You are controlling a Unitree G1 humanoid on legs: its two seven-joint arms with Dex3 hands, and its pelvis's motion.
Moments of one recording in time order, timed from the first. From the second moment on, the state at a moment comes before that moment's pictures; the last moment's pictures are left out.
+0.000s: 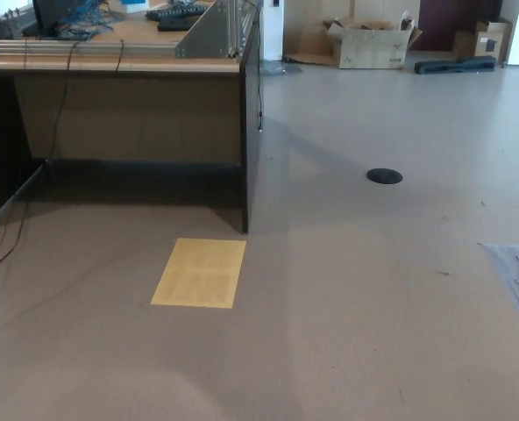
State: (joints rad) left_arm -0.09 0.39 0.66 0.41 -0.40 0.46 -0.78; right_arm -0.28 -0.32 0.11 0.99 -0.31 -0.45 -0.15
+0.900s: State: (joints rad) left_arm -0.06 0.46 0.61 0.69 -0.42 0.19 -0.78; right_arm -0.21 -0.32 0.10 0.97 -0.31 -0.49 -0.18
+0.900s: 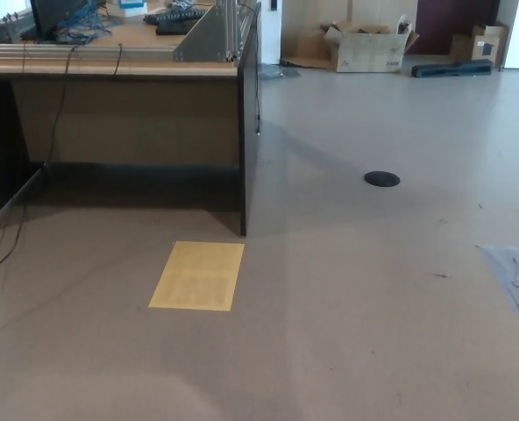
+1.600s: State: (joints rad) left_arm -0.10 0.49 0.59 0.76 -0.45 0.17 -0.78; right_arm -0.24 -0.31 0.10 1.00 -0.31 -0.50 -0.18
